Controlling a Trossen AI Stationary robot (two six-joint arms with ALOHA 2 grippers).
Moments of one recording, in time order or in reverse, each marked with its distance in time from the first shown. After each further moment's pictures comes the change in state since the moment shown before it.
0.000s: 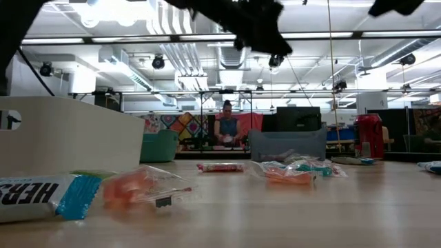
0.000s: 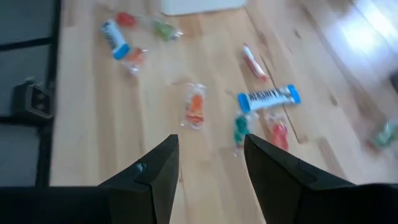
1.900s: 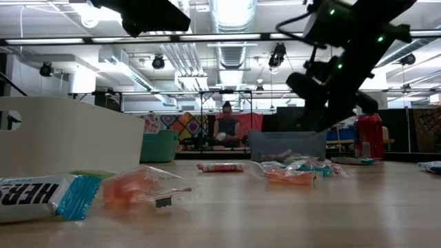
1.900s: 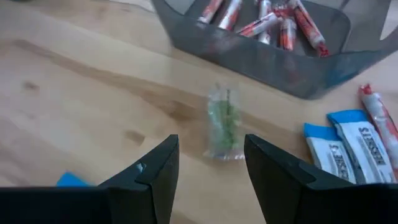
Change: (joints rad) left arm -0.406 -0.749 -0.898 0.262 -0.454 -0.272; right arm -0.665 0.113 -0.371 0.352 0.086 0.282
